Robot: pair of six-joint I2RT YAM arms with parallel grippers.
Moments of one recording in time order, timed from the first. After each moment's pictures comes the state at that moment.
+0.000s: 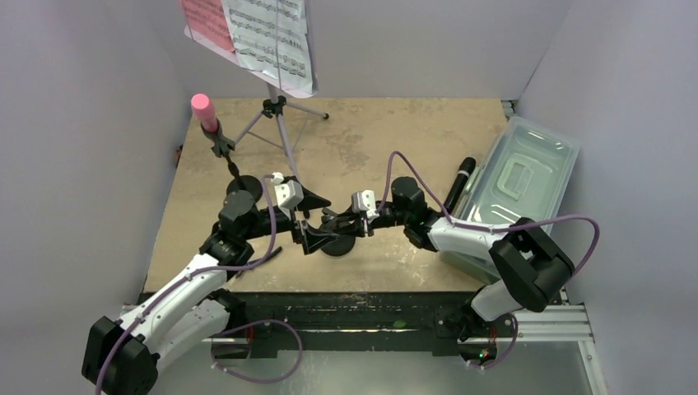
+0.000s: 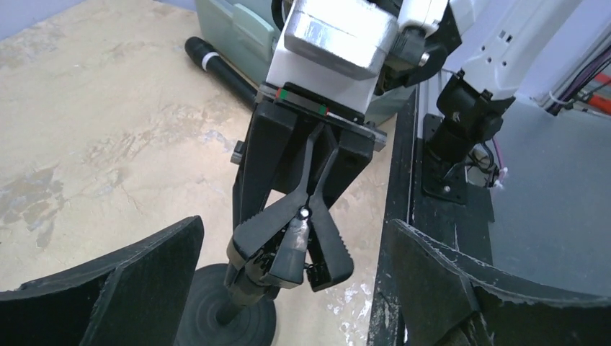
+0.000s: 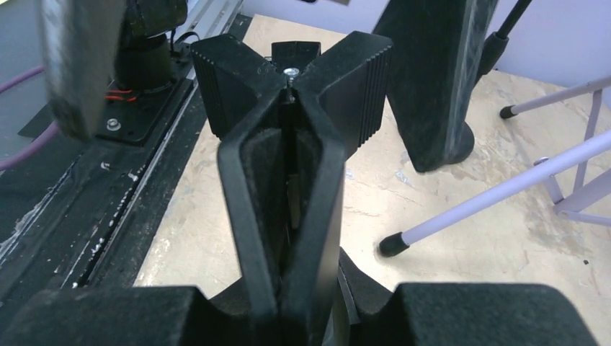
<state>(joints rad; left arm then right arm) -0.50 0.83 0.49 0.32 0.77 -0.15 0.72 1.50 0.67 0.62 -0.88 -0.37</state>
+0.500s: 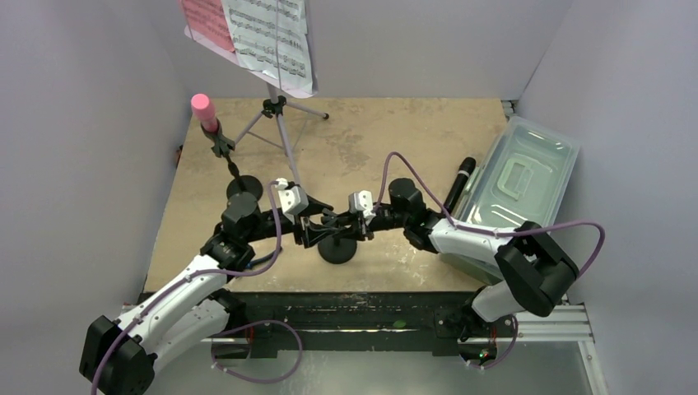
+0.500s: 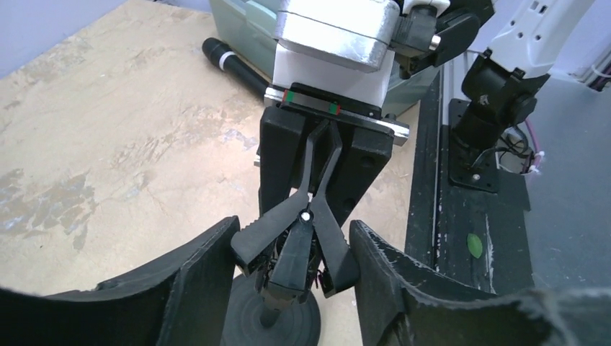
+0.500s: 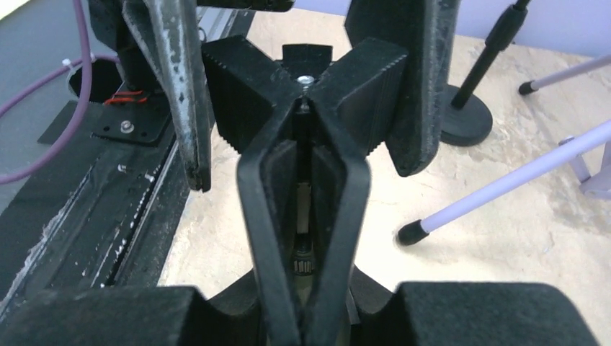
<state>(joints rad) -0.54 0.84 0.49 0.30 0.72 -0.02 0.75 1.46 0.68 0.52 -0.86 -0.36</state>
